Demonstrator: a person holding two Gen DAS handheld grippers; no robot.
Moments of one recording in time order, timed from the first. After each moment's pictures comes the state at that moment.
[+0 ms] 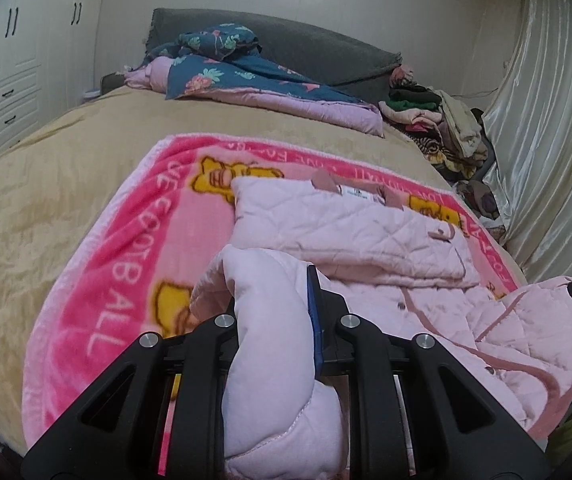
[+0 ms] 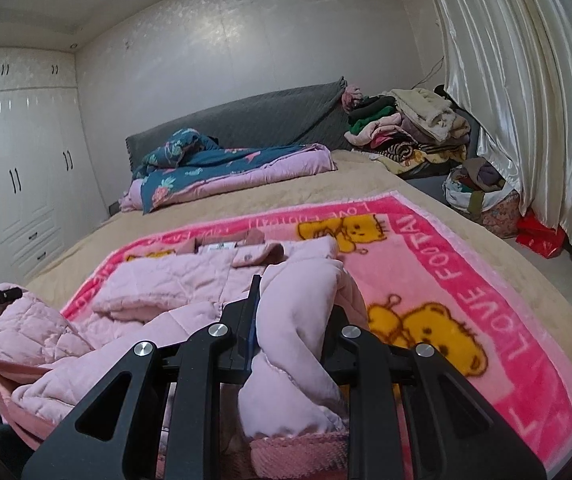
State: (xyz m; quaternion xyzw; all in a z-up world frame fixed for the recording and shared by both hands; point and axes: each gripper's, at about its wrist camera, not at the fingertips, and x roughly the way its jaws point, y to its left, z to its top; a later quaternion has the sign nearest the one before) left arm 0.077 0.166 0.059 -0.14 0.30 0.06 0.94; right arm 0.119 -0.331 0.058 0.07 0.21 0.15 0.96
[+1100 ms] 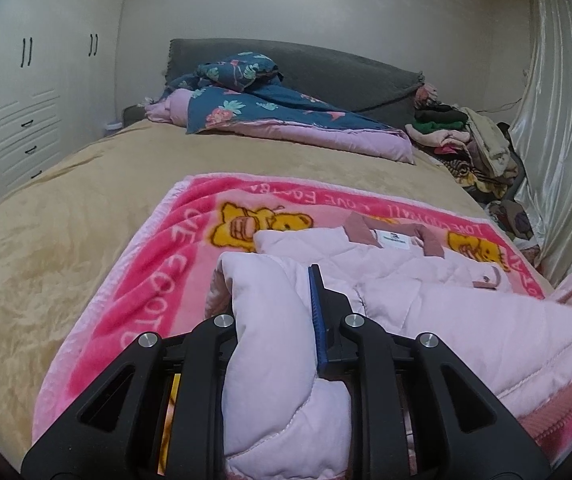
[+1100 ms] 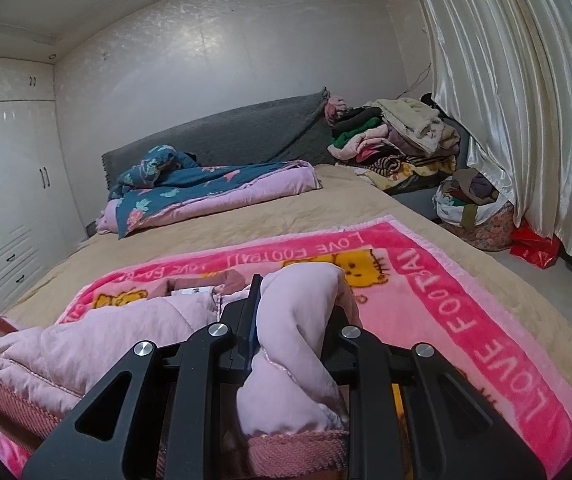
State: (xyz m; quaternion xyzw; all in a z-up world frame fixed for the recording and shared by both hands) left arm 0.144 0.182 0.059 -0.10 0.26 0.12 0.95; right arm 0.227 -0.303 0.077 0.07 0.20 0.10 0.97
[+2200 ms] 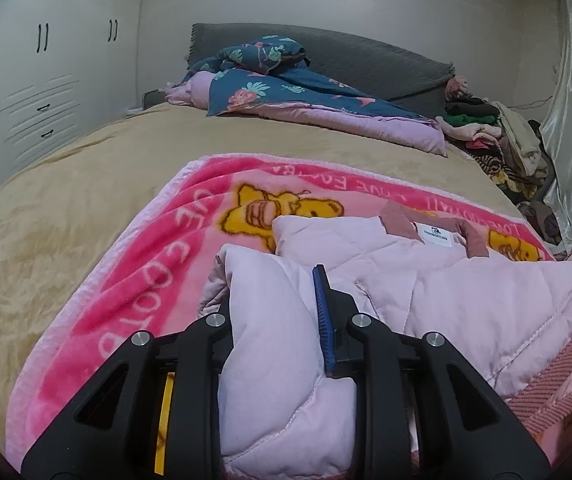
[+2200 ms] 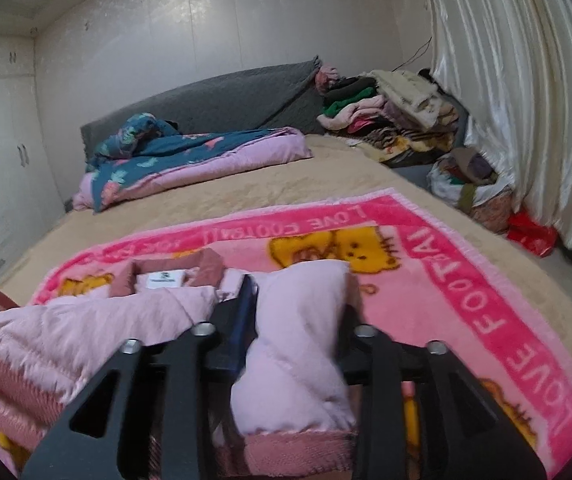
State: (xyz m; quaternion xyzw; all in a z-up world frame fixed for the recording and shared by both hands) left arm 0.200 0.198 0.013 -0.11 0.28 0.17 0.94; right arm 0.316 -0.278 0.034 0.08 0.25 0.10 0.96
